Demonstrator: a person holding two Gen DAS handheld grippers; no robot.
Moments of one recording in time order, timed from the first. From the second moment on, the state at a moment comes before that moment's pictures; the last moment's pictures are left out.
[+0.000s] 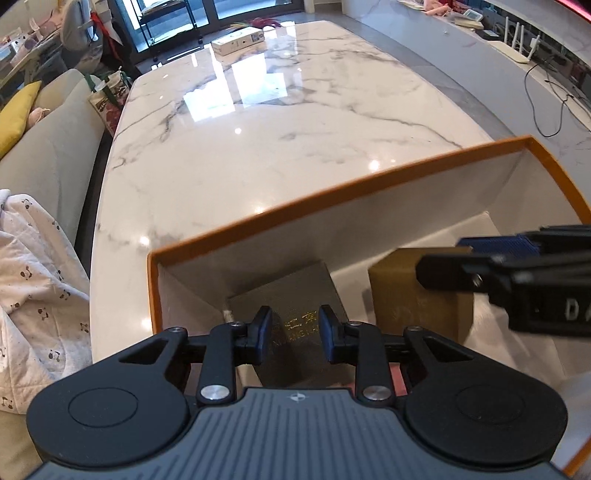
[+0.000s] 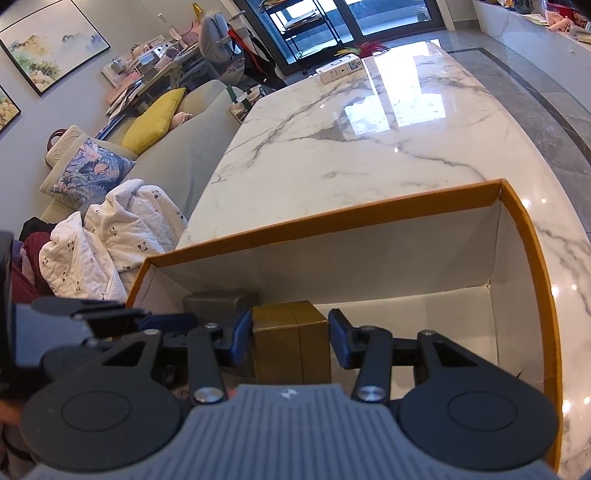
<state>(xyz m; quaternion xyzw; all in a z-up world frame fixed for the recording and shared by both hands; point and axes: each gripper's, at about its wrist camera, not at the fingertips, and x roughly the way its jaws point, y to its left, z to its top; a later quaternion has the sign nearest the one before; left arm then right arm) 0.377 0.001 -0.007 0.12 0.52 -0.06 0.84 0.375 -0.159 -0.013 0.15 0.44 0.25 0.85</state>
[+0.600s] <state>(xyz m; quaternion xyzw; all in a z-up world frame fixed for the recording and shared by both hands) 0.338 0.056 0.051 0.04 0.42 -0.08 0.91 0.382 -0.093 -0.006 0.03 0.45 0.21 0.87</state>
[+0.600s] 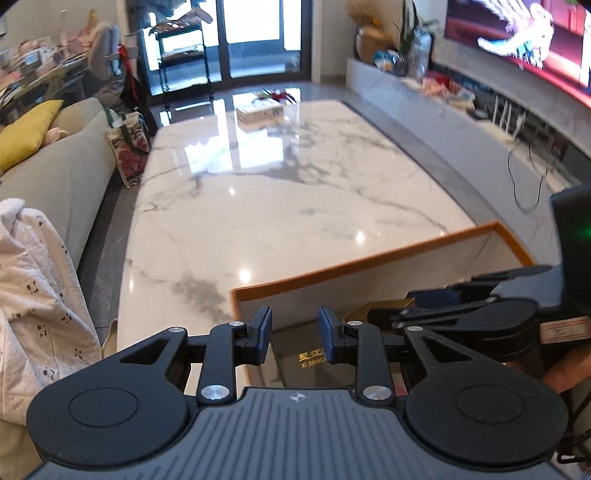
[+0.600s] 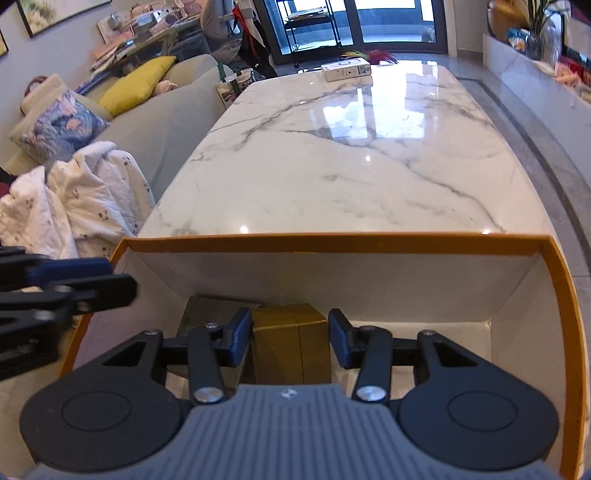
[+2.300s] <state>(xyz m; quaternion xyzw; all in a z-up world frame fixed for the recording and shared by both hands) 0.314 0.100 0.041 -0.03 0.43 -0.06 0.90 0.380 -0.073 -0.009 -0.15 0.51 0.30 0.79</state>
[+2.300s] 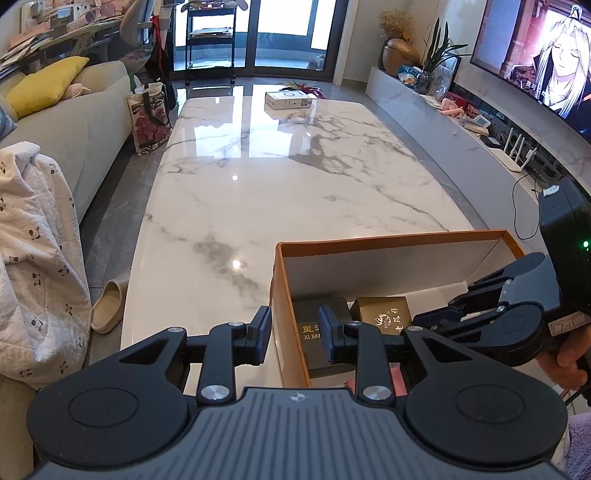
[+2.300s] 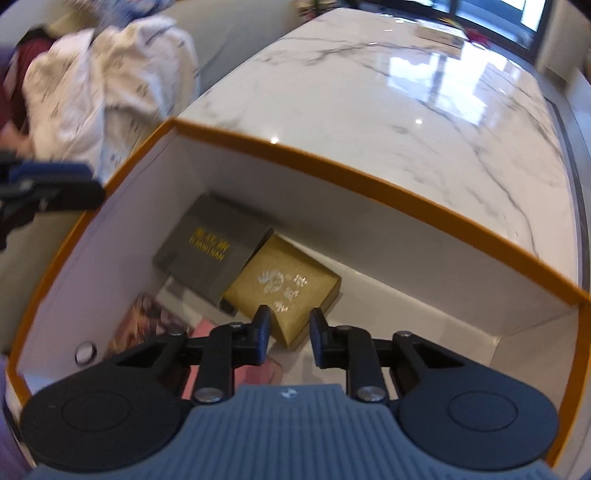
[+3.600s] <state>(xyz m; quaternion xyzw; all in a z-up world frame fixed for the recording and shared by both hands) 0.312 0.105 0.039 -0.05 0.43 -0.06 0.90 0.400 -0.100 -0.021 0.02 0.53 0.28 0.80</state>
